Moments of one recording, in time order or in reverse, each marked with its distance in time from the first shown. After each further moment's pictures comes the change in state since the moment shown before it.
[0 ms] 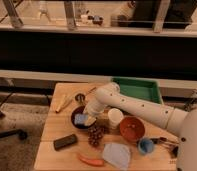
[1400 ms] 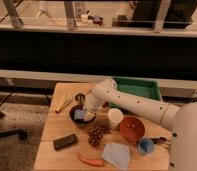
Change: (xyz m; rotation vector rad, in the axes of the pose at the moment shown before) arm 0.020 -0.026 0.000 0.032 0.049 0.033
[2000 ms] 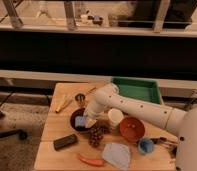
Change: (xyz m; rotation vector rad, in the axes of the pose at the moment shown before) arm -0.007 0.039 0.004 -0.056 -0.019 -0.054
